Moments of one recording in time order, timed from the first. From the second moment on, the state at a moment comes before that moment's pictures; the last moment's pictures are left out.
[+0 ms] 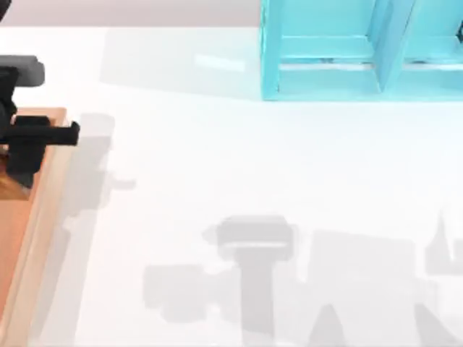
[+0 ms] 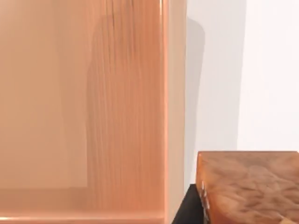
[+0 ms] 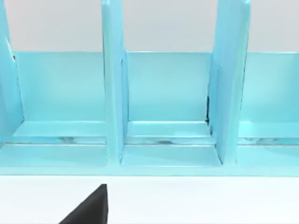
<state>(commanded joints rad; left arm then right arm) -0.18 1.53 1.36 -1.31 -0.02 -0.14 0.00 0.00 0.00 0.00 0.00 0.00</state>
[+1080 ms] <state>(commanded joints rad) -0.48 1.98 1.66 -1.26 0.00 -0.48 0.00 0.00 0.00 0.00 0.00 0.00</state>
